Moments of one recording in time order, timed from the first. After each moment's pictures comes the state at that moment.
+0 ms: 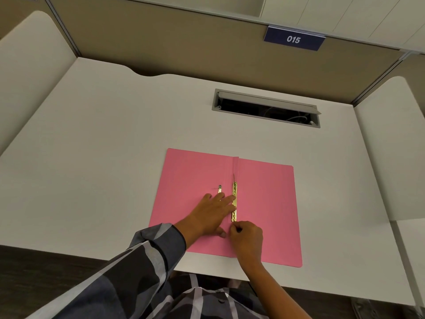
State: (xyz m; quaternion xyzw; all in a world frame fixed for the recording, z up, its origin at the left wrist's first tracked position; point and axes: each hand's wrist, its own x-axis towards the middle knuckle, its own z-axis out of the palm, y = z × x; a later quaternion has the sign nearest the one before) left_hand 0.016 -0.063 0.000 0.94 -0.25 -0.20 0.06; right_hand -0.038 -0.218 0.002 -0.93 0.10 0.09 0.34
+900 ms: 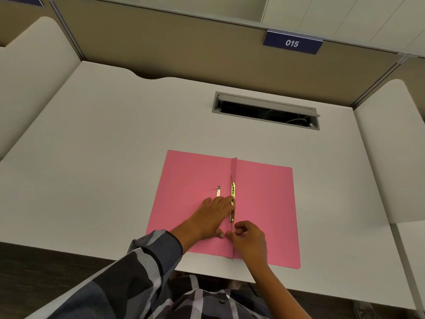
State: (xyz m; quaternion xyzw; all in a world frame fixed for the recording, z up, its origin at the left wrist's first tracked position) left_hand 0.004 -0.069 0.003 0.95 -0.21 -0.20 0.13; right_hand -0.037 -0.247 -0.006 -0.90 0.11 0.17 0.38
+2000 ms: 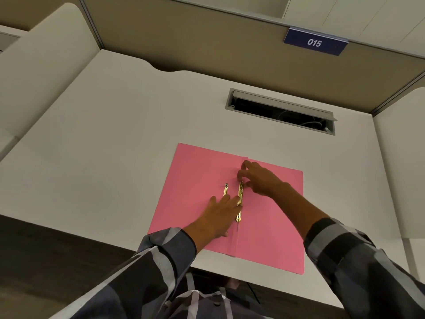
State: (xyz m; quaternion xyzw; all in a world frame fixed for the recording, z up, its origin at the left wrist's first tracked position) left_hand 0.000 -0.090 0.013 0.96 -0.19 -0.21 -0.01; right_hand 0.158 -0.234 0.048 -0.90 -0.41 0.17 -0.01
